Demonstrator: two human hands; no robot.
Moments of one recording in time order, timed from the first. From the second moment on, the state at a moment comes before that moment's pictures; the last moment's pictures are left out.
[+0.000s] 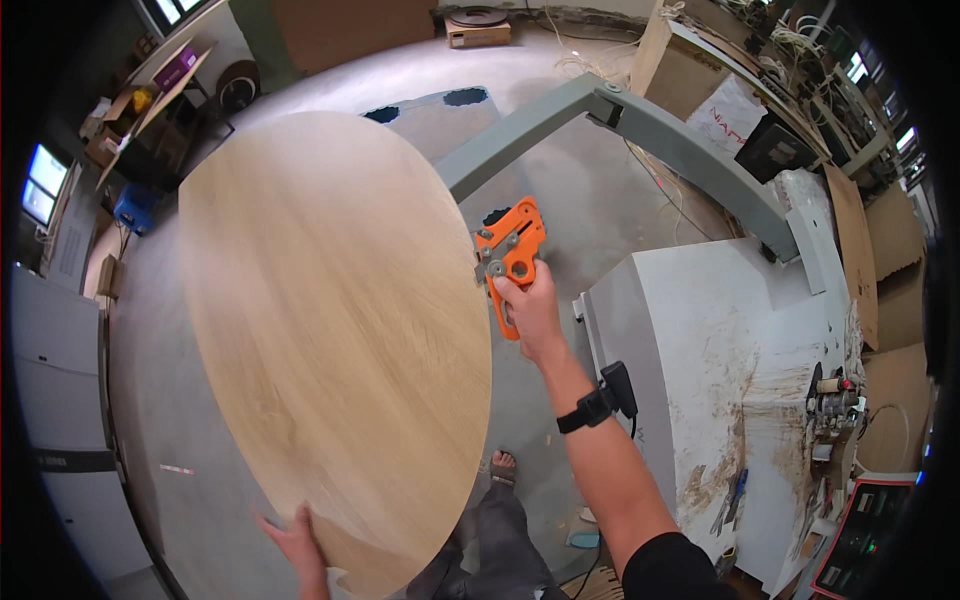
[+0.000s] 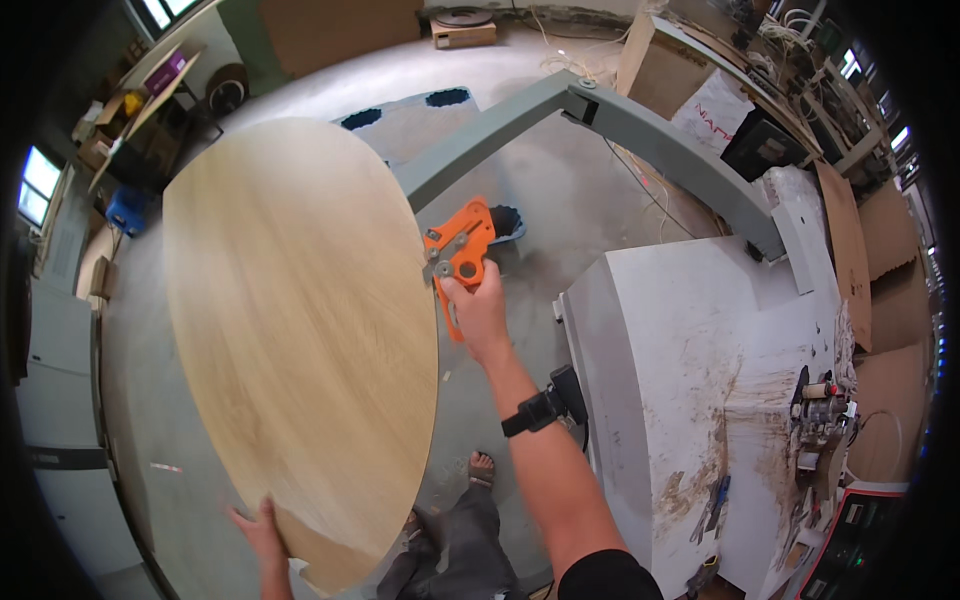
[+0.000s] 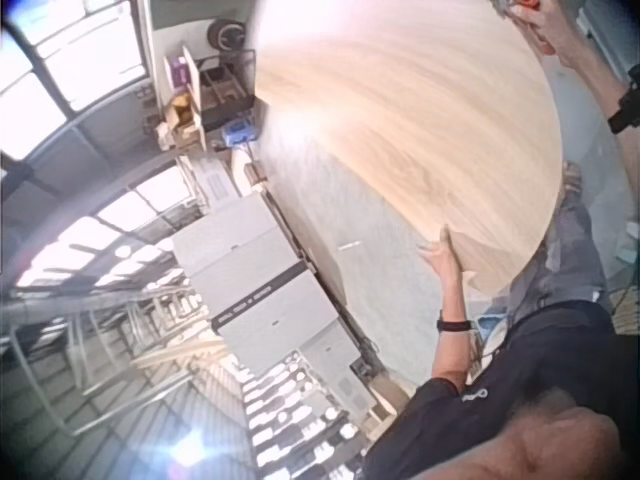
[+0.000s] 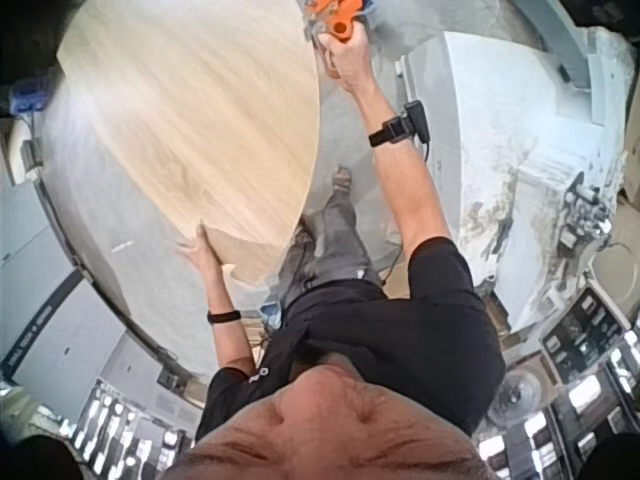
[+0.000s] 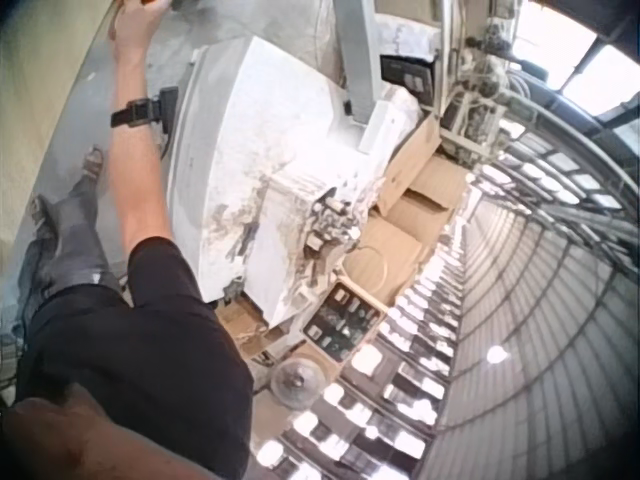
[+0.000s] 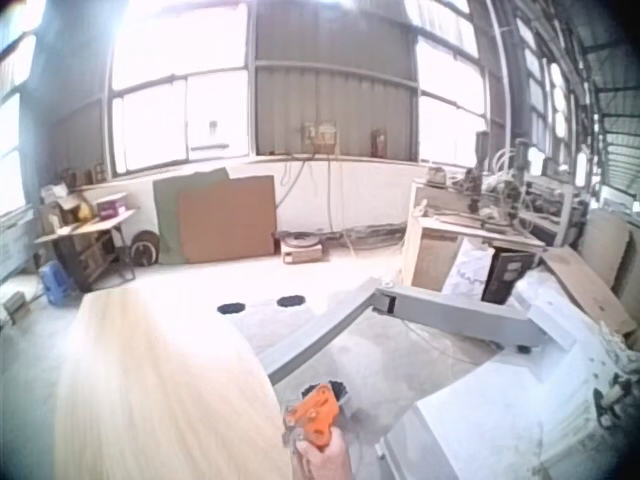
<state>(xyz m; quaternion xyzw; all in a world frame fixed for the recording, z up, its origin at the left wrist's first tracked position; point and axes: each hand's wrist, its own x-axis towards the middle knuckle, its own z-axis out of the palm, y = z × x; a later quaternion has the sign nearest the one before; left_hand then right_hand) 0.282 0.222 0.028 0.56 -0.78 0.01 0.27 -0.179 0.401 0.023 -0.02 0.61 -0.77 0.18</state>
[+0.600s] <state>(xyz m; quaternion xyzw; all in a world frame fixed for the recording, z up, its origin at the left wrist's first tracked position) 0.246 0.270 0.033 0.43 -0.33 -0.82 0.14 -0.021 0.464 0.007 0.05 0.61 -0.79 0.09</state>
